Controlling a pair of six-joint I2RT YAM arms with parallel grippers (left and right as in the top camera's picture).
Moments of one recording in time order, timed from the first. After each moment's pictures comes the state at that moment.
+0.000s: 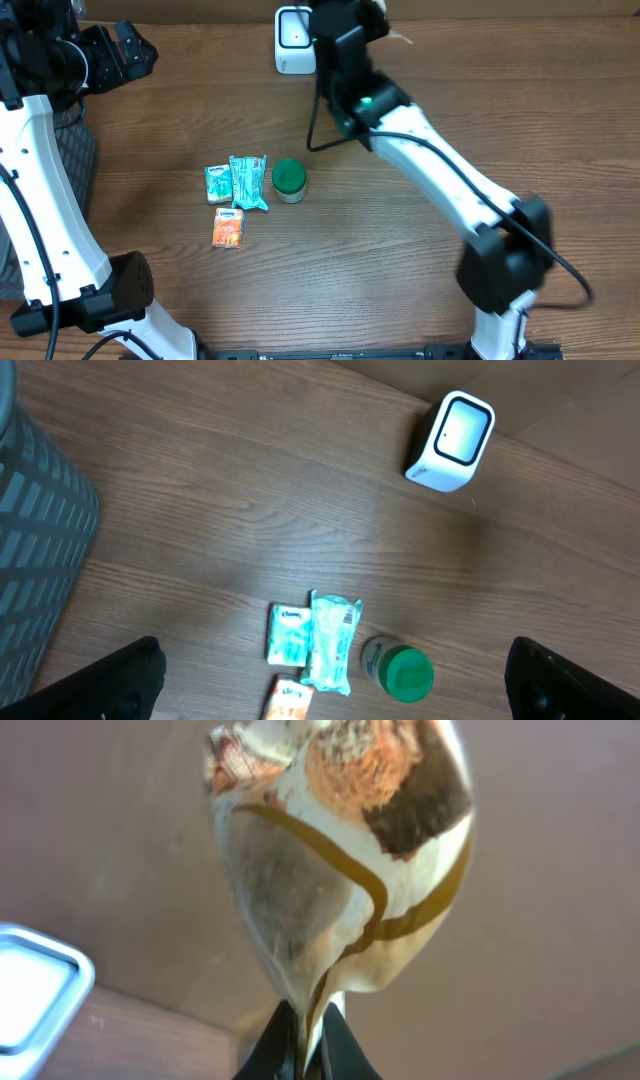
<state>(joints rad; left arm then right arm) 0.23 1.88 2.51 -1.62 0.23 -0.19 0.60 2.02 1.80 0.03 0.80 -0.53</state>
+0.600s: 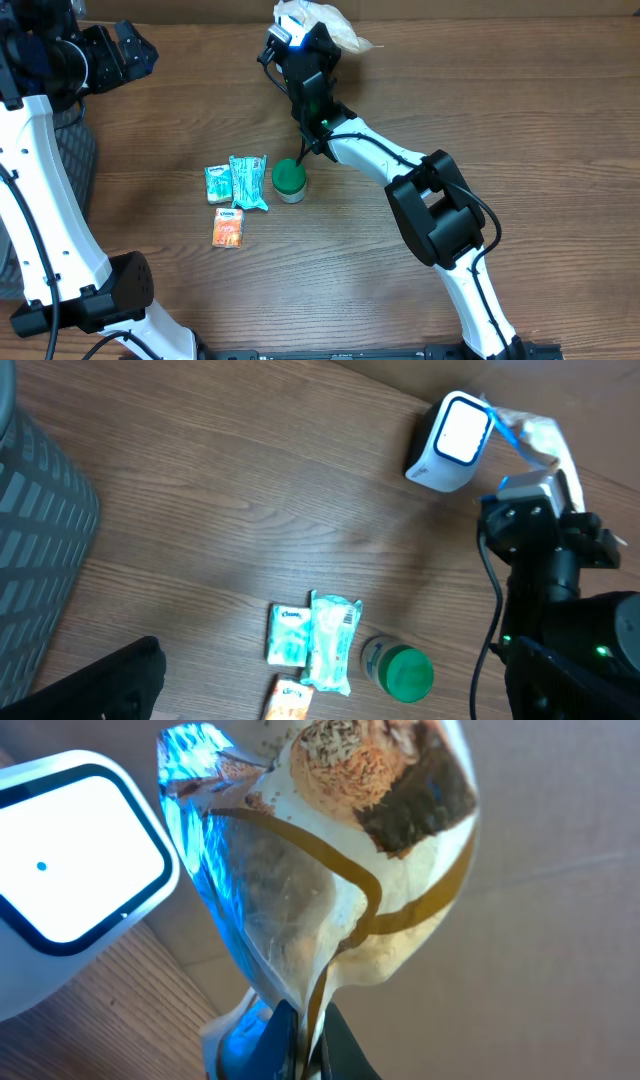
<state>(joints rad) 0.23 1.88 2.51 -1.62 0.23 -0.19 0.62 2.39 1.80 0.45 0.76 -1.10</state>
